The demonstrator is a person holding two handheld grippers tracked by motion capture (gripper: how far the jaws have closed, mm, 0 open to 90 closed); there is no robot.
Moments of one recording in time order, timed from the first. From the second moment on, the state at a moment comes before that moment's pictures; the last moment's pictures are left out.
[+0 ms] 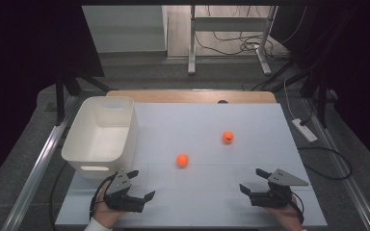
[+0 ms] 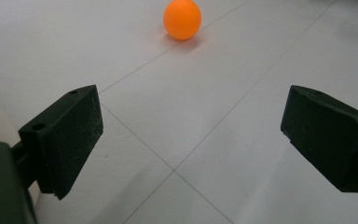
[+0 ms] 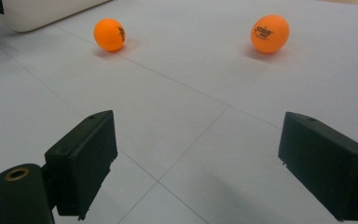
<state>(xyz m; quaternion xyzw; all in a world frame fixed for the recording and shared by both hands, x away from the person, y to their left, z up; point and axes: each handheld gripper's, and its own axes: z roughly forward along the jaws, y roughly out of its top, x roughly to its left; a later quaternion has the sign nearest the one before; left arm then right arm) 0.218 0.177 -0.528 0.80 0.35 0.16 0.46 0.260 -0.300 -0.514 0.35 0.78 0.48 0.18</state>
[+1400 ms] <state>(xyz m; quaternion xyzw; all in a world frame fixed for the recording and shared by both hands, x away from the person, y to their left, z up) 0.219 0.169 -0.516 0.79 0.36 0.15 0.47 0.260 -0.298 -0.513 0.34 0.79 0.48 0.18</state>
